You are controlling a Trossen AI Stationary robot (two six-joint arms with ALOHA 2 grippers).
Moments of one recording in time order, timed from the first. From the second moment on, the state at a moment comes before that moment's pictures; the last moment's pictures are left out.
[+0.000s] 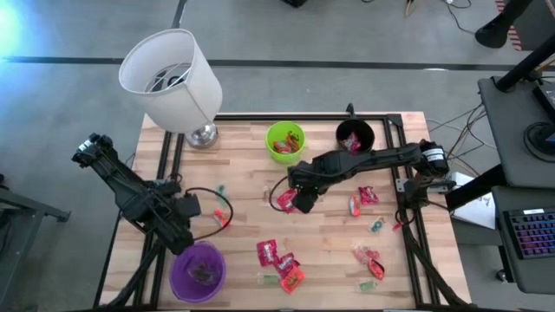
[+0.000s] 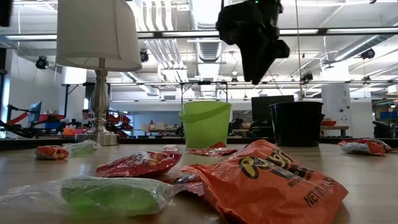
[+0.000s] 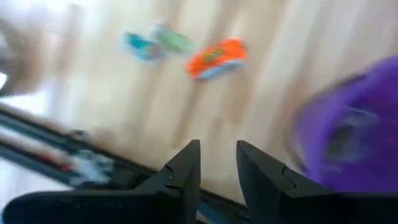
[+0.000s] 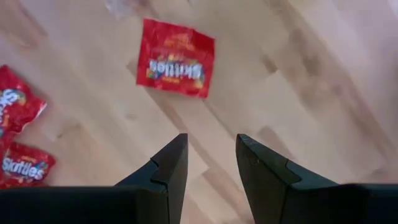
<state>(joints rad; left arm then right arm) -0.73 1.28 1.29 -1.57 -0.25 -1.06 0.05 1.80 1.57 -1.13 0.07 0.72</state>
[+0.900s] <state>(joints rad) -0.51 1.20 1.29 -1.57 -0.87 -0.95 0.14 1.81 1.44 -1.11 0.07 0.92</state>
